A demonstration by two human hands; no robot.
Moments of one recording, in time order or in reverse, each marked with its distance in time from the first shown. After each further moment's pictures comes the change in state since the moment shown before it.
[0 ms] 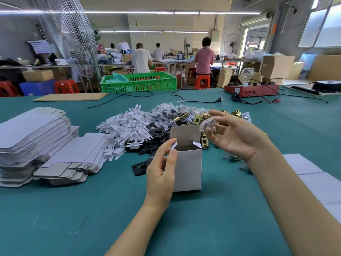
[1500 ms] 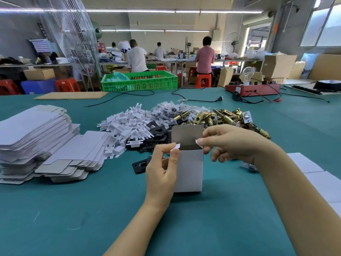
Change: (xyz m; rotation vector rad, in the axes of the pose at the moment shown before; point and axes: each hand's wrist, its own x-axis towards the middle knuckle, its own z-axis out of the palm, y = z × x) left_hand -0.003 -0.001 0.002 0.080 0.058 0.097; right_hand -0.008 0.002 0.005 -1.142 -0.136 0.138
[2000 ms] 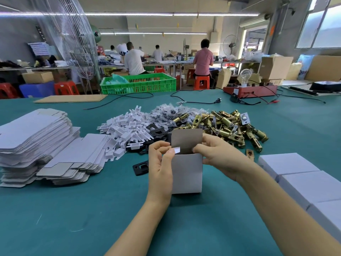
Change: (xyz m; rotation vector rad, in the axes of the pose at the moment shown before) left_hand 0.006 0.008 0.002 -0.280 0.011 -0.231; right_hand 0.009 0.020 0.041 0.303 0.066 -0.193
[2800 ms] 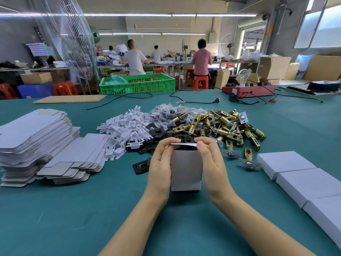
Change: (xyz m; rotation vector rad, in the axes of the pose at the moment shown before) left_hand 0.006 0.002 -0.002 -0.078 -0.154 -0.060; right_hand -0.014 0.043 0.045 0.207 0.454 -0.441
